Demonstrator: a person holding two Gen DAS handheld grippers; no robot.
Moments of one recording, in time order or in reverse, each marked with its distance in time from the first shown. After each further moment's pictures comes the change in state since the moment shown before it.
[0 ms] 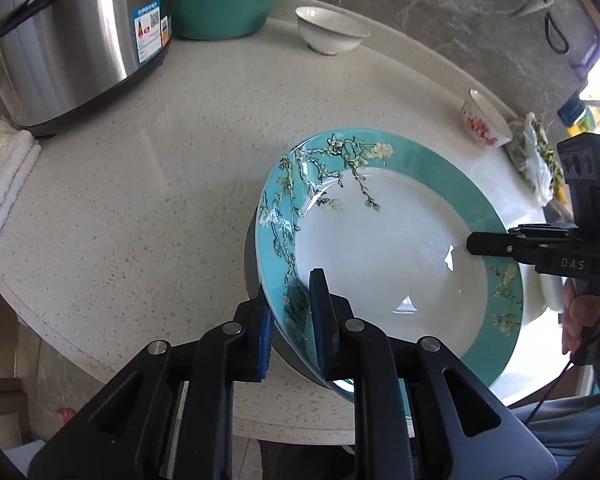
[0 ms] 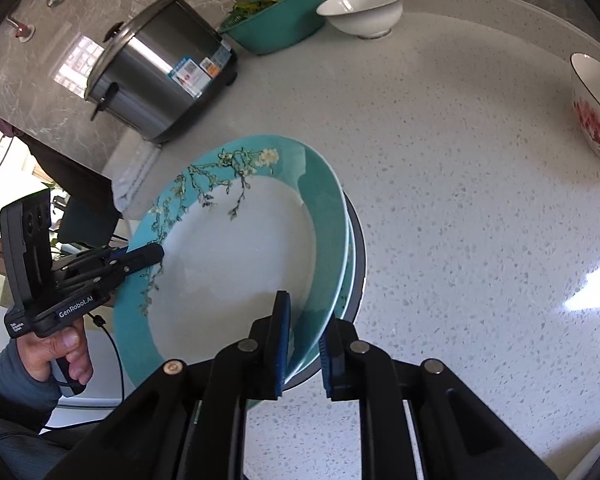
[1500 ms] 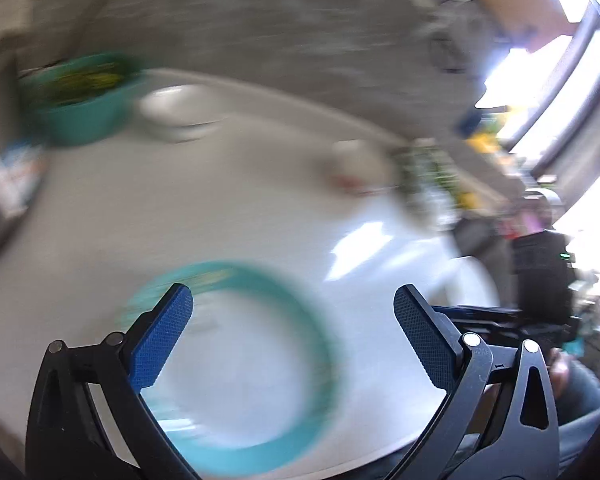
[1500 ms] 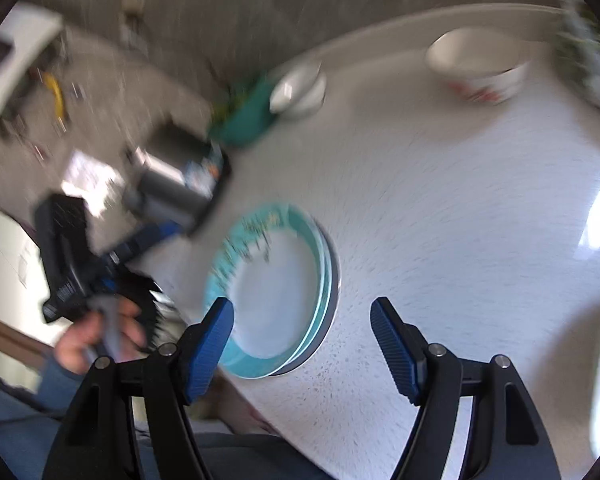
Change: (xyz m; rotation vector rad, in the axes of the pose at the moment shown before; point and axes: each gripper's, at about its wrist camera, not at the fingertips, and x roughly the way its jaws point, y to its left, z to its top) left arm -0.024 -0.122 0.095 0.184 -0.097 -0.363; right arm -0.126 -0.053 -0.066 0.317 -0.329 0.168
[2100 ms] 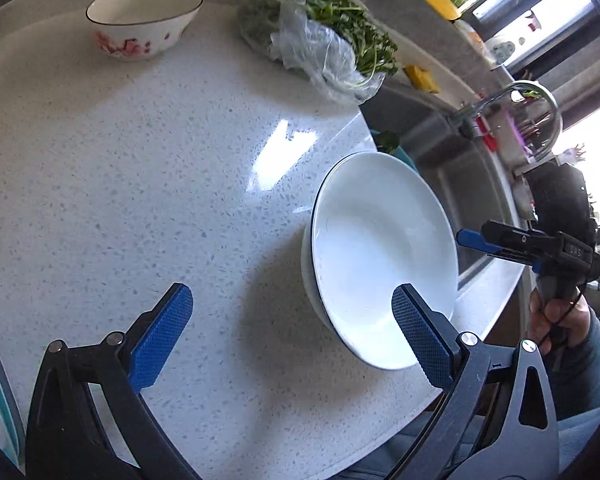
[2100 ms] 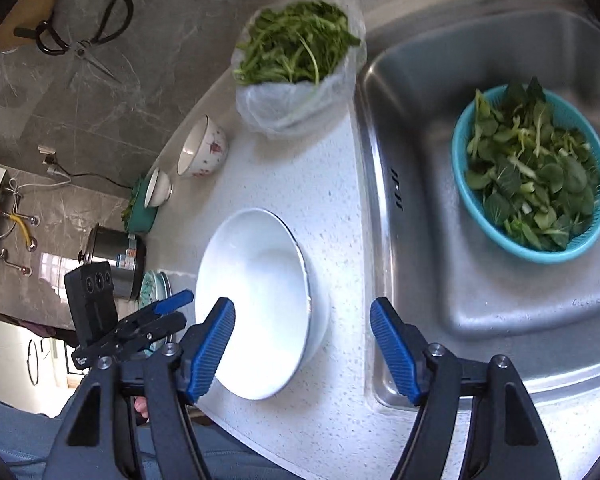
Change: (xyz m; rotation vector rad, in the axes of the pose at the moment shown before) left arm 0.242 -0.215 -0.046 0.073 0.381 -0.054; right arm -0.203 -0.242 -0.030 0.300 -0.040 -0.129
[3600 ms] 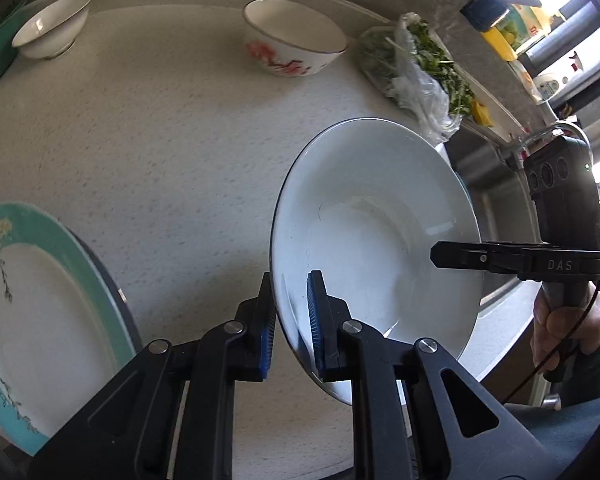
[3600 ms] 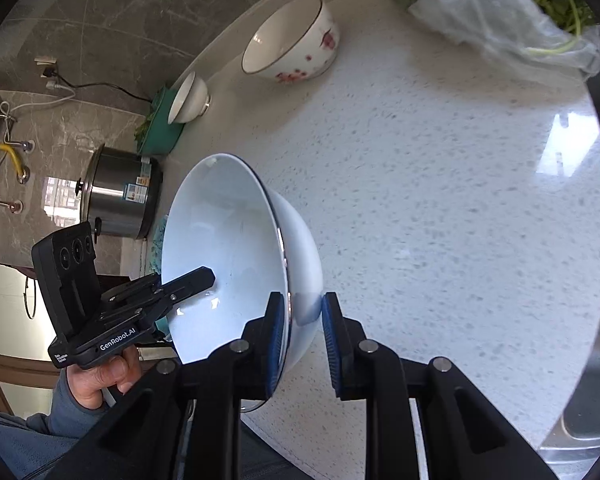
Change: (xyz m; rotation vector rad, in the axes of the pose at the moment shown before) left arm -0.070 0.108 -0.010 -0.097 -0.039 0.127; right arm 0.146 0.130 0.002 -0.160 0.264 0.017
